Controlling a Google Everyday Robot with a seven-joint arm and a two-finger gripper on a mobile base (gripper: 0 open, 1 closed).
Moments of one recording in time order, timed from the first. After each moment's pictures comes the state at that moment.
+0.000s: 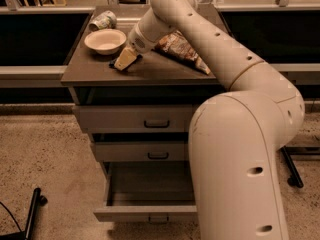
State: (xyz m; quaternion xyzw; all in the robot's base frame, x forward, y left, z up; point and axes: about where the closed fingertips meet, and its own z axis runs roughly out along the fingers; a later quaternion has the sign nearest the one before) arm 0.779 0.105 0.822 -0.55 0.75 0.19 0.31
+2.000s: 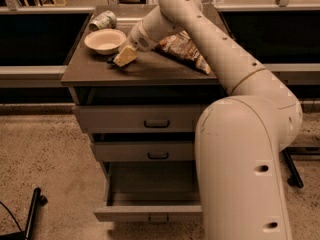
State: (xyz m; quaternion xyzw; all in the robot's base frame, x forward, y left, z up) arm 0.772 0.112 0.839 -0.60 0.69 0.23 0.35
